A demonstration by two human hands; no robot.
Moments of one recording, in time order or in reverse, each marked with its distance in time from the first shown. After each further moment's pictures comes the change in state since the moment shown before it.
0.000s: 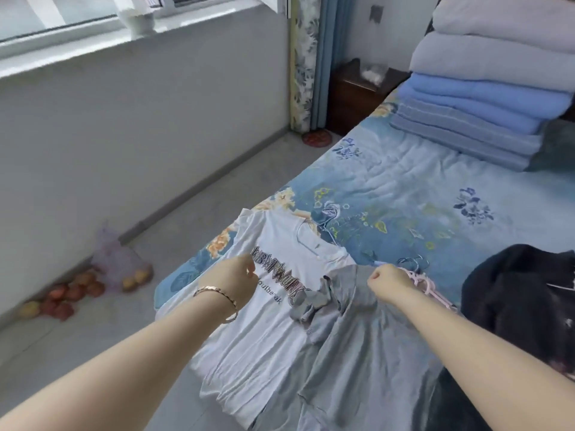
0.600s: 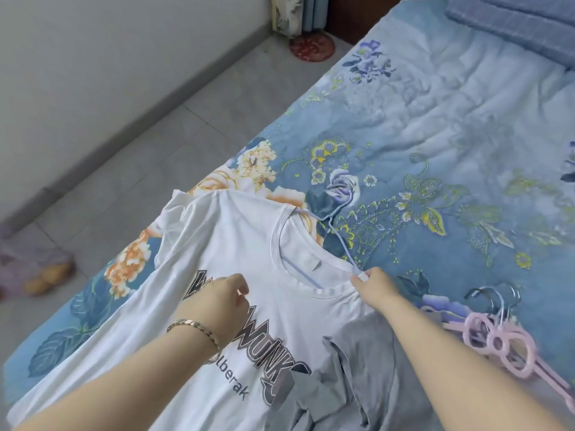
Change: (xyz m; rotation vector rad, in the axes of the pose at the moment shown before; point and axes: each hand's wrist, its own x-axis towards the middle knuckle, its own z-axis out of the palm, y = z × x) left_hand 0.325 -0.002 0.196 0.041 -0.255 -0.023; right_hand 0.375 -0.008 0.147 0.168 -0.200 0.215
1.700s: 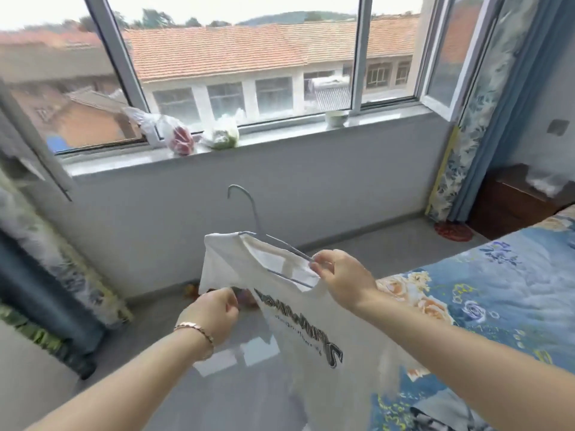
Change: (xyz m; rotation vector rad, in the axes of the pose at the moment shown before) left_hand -0.556 -0.256 -0.168 -0.293 0.563 -0.378; right_hand -0.661 -0.167 0.051 -0.148 0.082 -1.264
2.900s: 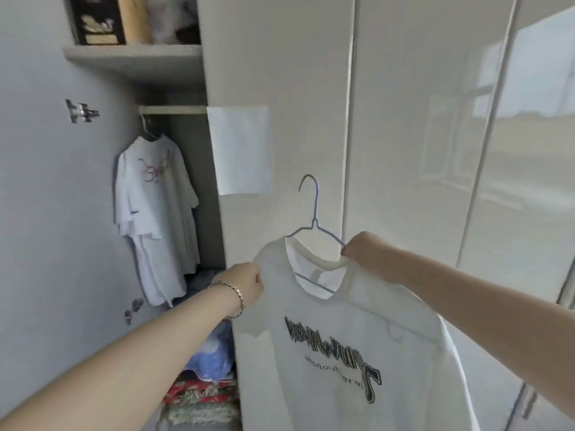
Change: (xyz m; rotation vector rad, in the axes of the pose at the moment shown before) left_hand -0.920 -0.064 -0.100 0.028 0.711 -1.618; right_hand -0.670 -0.463 0.070 -0.088 -1.152 -1.336
